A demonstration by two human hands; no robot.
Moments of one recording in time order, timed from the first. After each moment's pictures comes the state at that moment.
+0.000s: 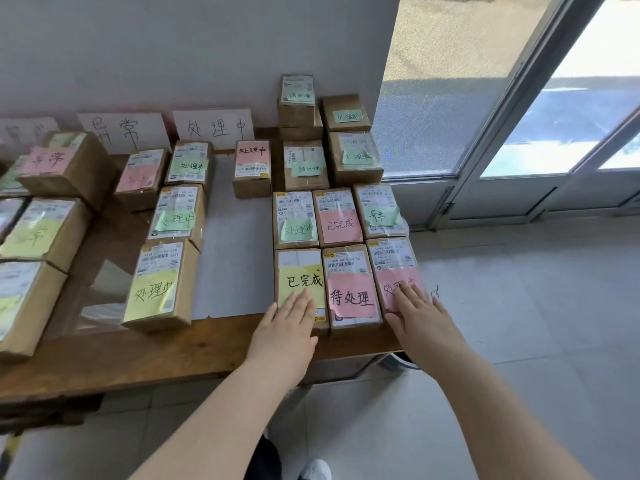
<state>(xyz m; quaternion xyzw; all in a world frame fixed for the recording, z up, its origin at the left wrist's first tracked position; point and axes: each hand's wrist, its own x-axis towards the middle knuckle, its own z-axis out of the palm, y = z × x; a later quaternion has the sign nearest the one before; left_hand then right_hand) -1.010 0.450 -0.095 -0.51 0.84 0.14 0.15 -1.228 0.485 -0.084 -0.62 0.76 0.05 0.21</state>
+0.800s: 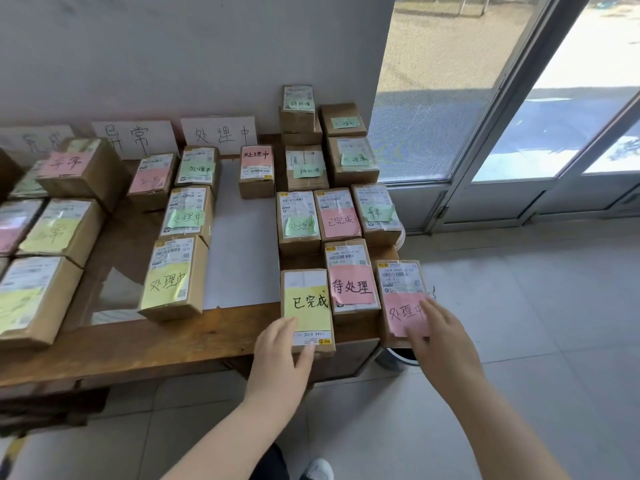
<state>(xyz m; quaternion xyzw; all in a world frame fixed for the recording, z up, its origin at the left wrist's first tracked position) -0.986 0.517 -0.107 -0.63 0.69 0.32 -0.17 -1.222 0.549 -0.084 -0.52 0.82 -0.14 0.19</state>
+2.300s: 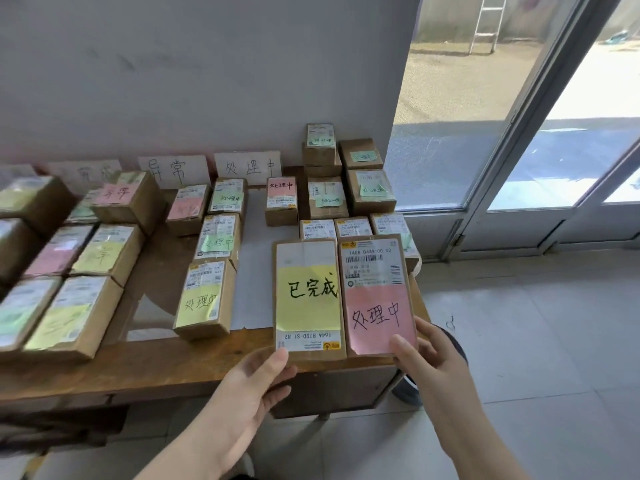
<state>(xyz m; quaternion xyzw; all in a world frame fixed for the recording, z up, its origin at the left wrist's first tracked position) -0.924 0.526 -0.028 -0.54 0.27 0.71 -0.37 -1.147 0.564 -0.018 -0.31 0.65 -0.52 0.47</state>
